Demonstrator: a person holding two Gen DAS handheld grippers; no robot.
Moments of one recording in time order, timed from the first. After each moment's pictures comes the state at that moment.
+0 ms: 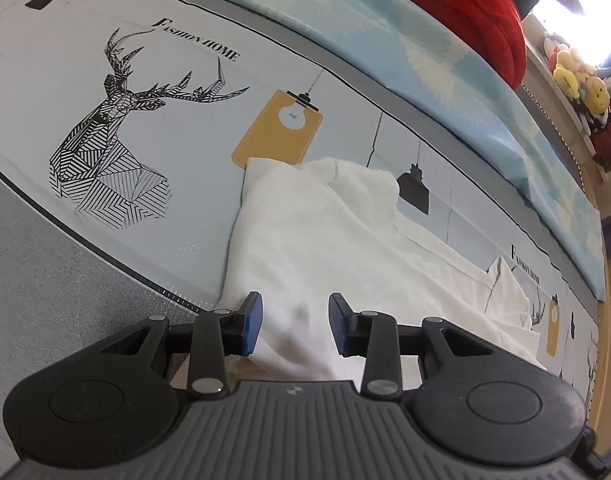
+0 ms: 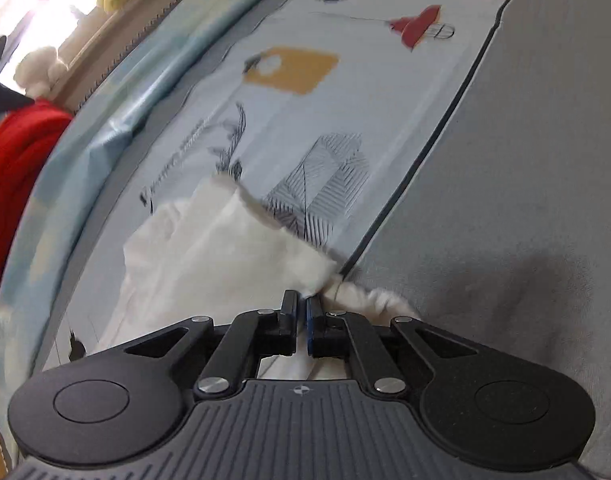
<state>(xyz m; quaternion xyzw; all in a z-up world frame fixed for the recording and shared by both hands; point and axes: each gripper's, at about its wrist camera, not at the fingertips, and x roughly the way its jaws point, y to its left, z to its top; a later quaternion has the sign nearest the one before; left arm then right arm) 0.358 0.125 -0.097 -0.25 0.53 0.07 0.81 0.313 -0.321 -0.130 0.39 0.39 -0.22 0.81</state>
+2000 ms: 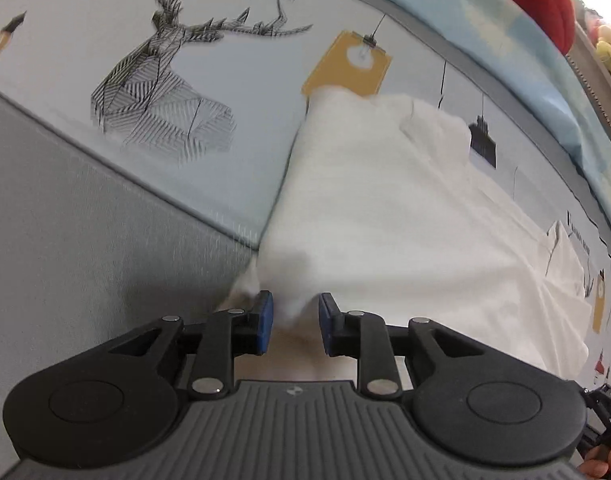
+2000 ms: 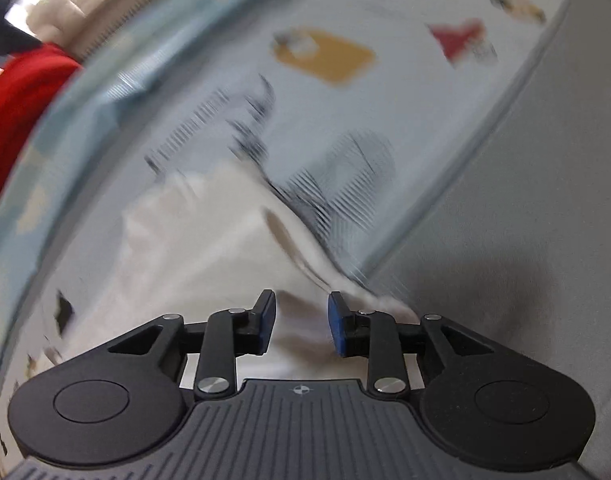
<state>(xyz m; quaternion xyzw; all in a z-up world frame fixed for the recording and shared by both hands) 0.345 0.137 -0.119 -0.23 0.59 0.10 0.76 0.334 -0.325 -0.126 0.34 0.47 -0.18 0.79</state>
